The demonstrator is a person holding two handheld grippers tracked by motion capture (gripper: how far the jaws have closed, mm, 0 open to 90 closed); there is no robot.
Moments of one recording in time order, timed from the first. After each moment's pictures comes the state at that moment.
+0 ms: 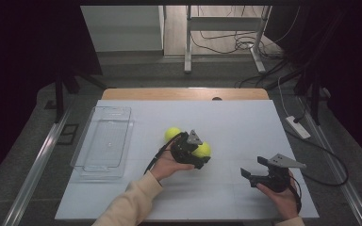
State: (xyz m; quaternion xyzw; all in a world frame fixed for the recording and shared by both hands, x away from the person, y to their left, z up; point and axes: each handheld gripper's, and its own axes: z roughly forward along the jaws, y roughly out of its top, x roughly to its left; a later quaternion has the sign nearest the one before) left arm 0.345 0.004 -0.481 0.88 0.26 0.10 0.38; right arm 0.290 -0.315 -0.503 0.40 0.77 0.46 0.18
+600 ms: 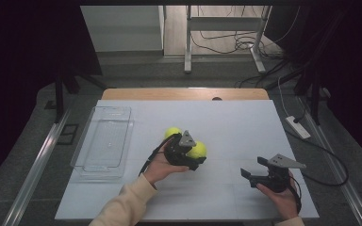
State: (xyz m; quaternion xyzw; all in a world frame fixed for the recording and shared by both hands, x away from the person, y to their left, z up) left arm 0.332 0.022 -0.472 0.87 0.26 0.12 0.40; right arm 0.290 -0.315 -0.504 0.40 0.77 0.46 0.19
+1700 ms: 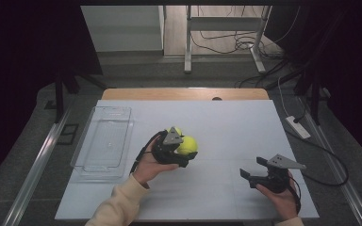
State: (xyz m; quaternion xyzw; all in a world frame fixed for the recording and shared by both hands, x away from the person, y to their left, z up) left arm 0.322 0.056 -0.454 0.84 0.28 0.14 0.44; right arm 0.288 -0.312 -0.502 0.40 0.77 0.46 0.19
